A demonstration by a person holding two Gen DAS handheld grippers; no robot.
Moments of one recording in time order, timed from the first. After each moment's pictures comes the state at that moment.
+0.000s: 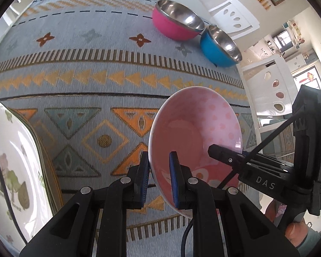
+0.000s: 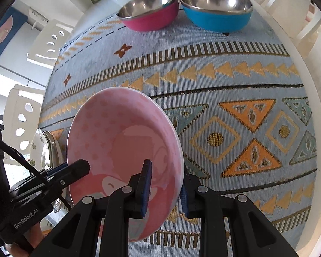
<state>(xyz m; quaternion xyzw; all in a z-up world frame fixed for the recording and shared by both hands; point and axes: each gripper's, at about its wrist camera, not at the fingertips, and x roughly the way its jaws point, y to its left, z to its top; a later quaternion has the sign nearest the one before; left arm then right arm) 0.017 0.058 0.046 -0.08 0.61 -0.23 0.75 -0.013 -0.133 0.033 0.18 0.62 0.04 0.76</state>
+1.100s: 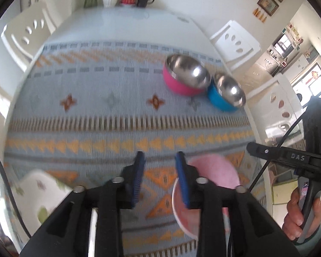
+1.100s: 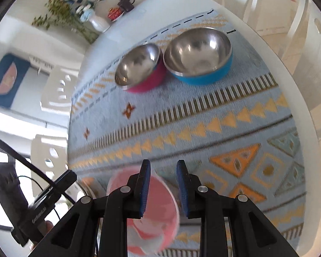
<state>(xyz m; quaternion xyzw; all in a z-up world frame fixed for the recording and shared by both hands) 0.076 0.078 0.116 -0.04 0.53 -0.20 0.82 0.028 -0.201 0.090 0.31 0.55 0.03 0.78</state>
